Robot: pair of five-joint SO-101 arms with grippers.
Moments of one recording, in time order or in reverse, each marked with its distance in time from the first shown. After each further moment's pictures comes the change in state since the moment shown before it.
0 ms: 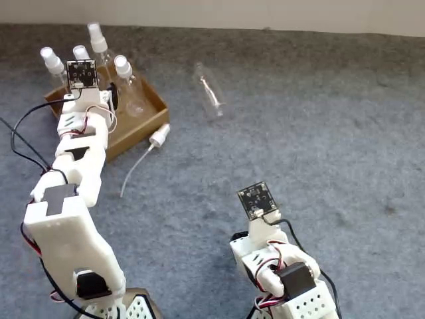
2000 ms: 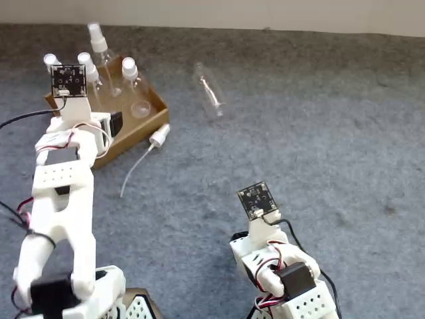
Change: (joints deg) left arm -0.3 -45.3 20.0 40.8 0.0; right arm 0.0 0.0 0.0 0.0 0.0
